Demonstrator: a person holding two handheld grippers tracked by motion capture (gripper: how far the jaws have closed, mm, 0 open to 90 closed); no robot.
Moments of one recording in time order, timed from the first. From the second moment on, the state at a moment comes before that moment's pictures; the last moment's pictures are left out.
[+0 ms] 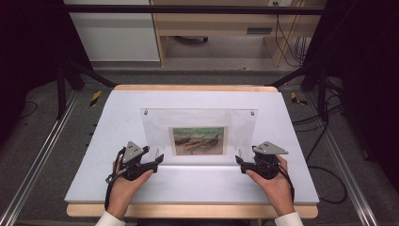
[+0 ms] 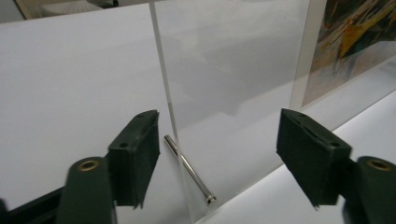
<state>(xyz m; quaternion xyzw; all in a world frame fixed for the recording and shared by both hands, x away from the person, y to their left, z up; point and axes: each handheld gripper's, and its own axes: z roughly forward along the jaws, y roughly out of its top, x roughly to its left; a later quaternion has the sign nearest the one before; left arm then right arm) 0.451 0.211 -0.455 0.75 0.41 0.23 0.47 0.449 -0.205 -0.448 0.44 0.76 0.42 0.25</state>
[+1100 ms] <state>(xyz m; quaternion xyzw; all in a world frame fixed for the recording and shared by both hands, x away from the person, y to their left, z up) 0.416 0.248 -0.432 0.75 0.38 0.26 0.48 0.408 -0.235 -0.437 0.43 0.75 0.42 0.28</state>
